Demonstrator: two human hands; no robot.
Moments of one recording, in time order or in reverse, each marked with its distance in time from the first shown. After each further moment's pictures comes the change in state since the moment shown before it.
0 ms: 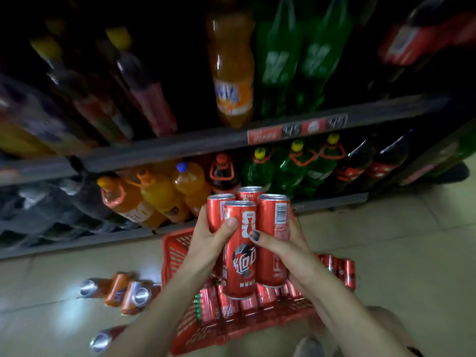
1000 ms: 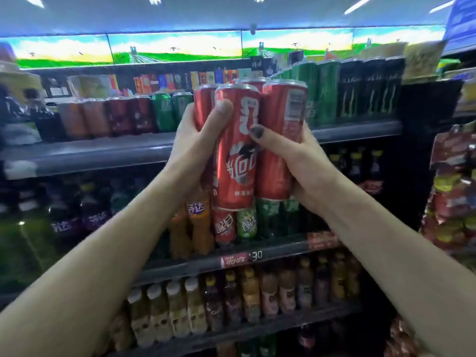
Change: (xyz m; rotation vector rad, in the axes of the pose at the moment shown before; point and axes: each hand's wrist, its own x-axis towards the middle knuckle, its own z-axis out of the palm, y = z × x) left_hand -0.242 0.892 0.202 0.188 -0.110 0.992; right_hand -0.352 -0.827 0.156 -0.173 -0.224 -1.003
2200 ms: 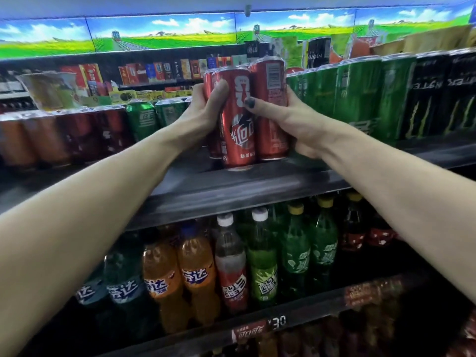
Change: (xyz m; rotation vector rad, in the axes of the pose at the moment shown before) left_hand 0.253 -0.093 -0.046 0.309 -0.190 -0.036; right_hand 0.255 0.051 -0.048 -0.174 -0.058 0.139
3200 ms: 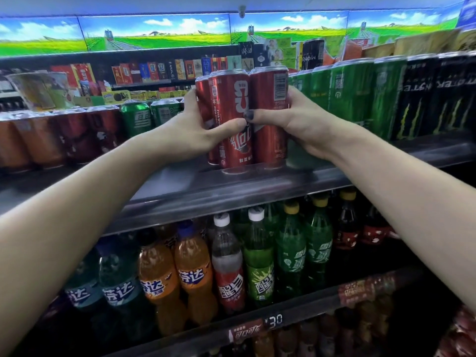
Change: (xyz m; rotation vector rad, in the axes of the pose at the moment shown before) left_hand -0.043 0.027 -0.006 0.300 -0.117 -0.083; right_hand -0.019 -0.012 -0.007 -0.228 0.030 -0.063
